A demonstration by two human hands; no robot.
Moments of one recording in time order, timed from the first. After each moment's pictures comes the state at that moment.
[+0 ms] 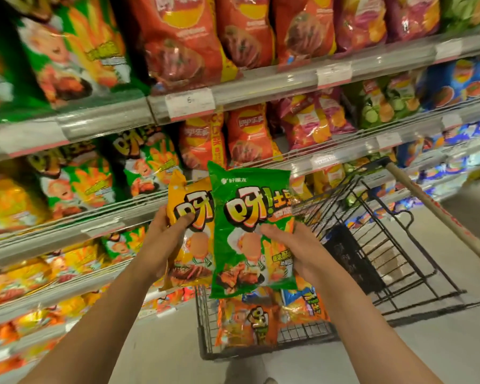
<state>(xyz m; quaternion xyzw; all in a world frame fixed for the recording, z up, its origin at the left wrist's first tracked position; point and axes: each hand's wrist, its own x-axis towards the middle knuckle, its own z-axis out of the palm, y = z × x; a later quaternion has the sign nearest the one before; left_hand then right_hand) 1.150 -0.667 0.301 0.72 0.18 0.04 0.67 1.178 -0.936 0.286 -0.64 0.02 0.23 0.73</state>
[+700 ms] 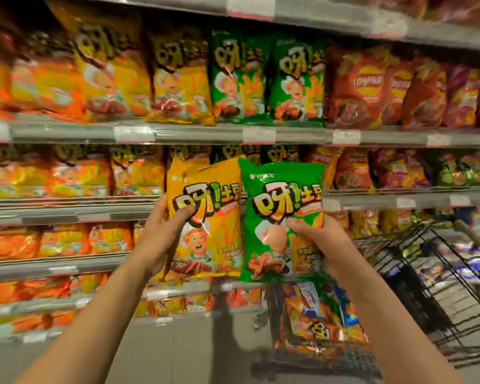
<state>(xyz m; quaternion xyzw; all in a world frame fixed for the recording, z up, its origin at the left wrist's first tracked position) 0.922 -0.397 0.359 0.68 0.11 0.18 0.71 1.020 -0.706 0.380 -0.71 -0.11 0.14 0.69</state>
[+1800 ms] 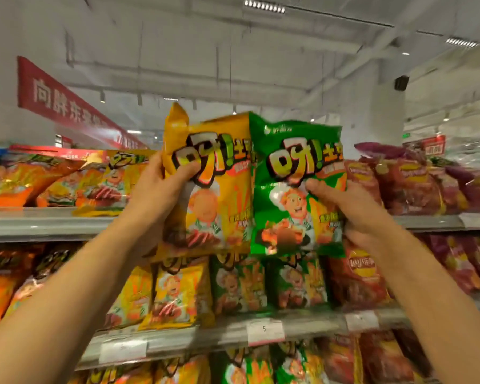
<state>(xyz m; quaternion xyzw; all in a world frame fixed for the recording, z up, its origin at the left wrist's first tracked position) 1.036 -0.353 0.735 0.66 -0.12 0.44 0.60 1.146 -0.645 0.729 -0.59 -0.37 -0.06 0.72</state>
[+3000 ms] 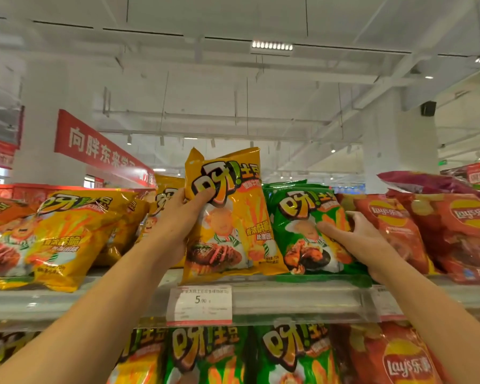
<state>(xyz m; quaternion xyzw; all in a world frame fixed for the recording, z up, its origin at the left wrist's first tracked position) 1.233 -0.383 0.786 0.65 -0.08 0.38 0.65 1.372 -0.672 0.758 -0.76 -0.23 -0.19 0.57</state>
